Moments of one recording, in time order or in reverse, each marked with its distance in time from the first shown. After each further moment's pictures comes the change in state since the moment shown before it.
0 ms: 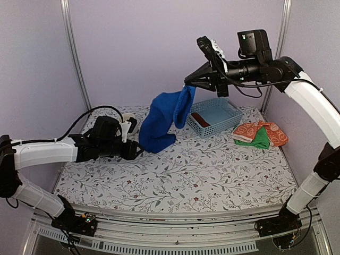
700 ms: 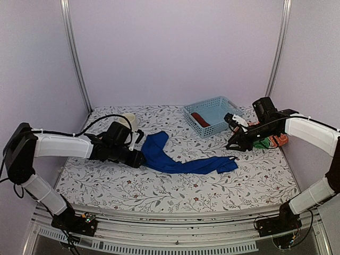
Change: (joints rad) left arm 0.006 0.205 0.034 -0.063 0.022 0.018; right arm -0.406 -0.278 -0.992 0.058 0.098 -0.059
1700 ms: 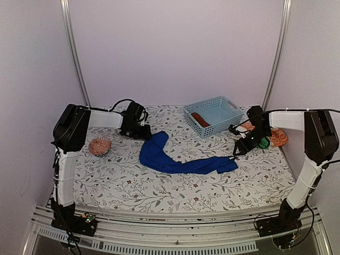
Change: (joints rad) left arm 0.214 0.714 0.765 -0.107 -0.013 -0.066; right arm -0.124 0.402 0.126 -0.043 0.298 0.152
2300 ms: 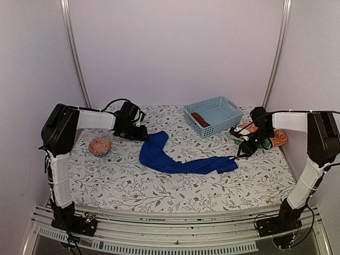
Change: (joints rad) left arm 0.000 -0.151 -0.156 0.008 0.031 0.025; right arm -0.026 -0.046 -0.041 -0.006 0.033 -0.210
